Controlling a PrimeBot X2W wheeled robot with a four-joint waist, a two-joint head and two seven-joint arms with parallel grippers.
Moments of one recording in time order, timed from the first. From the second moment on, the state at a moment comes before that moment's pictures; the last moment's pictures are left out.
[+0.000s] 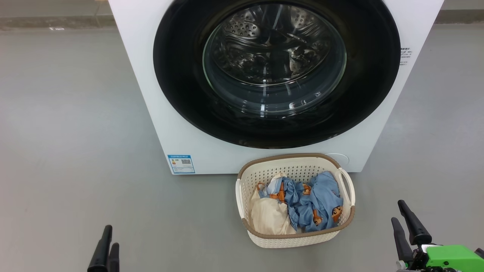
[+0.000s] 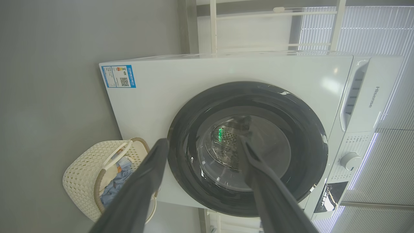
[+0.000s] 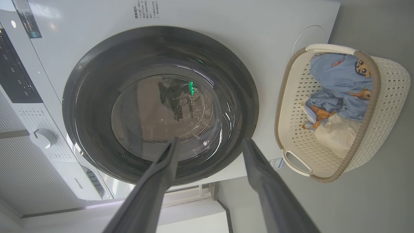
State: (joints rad) left arm -0.01 0.03 0.07 0.33 -1.62 -0.13 0.10; right arm 0.00 -0.01 -0.13 0.34 1.62 0.12 0.10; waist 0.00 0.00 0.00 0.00
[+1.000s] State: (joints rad) left arm -0.02 0.04 0.04 0.29 -1.38 -0.13 0.01; right arm -0.01 -0.04 -0.07 0.31 1.41 0.12 0.01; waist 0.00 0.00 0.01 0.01
